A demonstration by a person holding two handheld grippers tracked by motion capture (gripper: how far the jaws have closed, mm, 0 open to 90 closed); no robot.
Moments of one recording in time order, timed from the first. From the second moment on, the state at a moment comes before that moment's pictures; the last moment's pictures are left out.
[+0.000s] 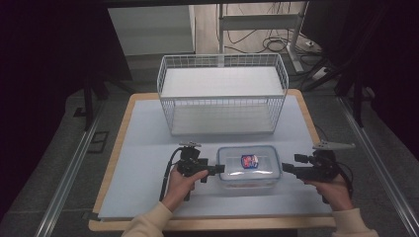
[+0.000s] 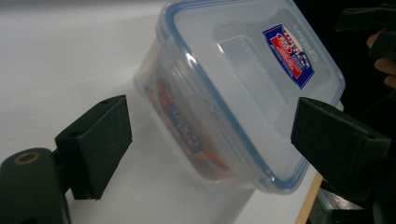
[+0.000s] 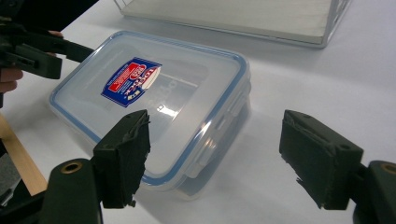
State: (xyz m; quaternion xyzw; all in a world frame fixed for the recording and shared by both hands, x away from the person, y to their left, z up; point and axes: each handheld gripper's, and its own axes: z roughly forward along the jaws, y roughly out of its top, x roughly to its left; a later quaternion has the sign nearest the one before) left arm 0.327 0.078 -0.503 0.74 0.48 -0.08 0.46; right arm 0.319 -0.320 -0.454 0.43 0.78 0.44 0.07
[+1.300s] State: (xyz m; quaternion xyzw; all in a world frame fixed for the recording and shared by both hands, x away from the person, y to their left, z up) left arm 0.333 0.071 -0.519 0.71 0.49 -0.17 0.47; right arm 0.360 -0.296 -0.479 0.46 0.80 0.39 -0.04
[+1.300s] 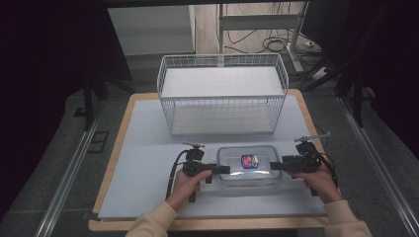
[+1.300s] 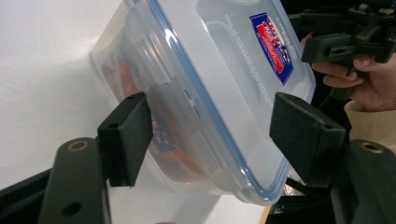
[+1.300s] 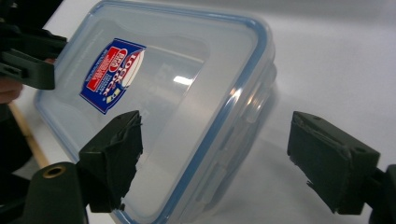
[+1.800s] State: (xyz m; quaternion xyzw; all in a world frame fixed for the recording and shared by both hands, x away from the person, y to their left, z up) left arm 0.332 0.072 -0.518 0.71 0.49 -0.17 0.47; right arm 0.367 -0.299 -0.489 0.48 0.77 0.41 -0.13
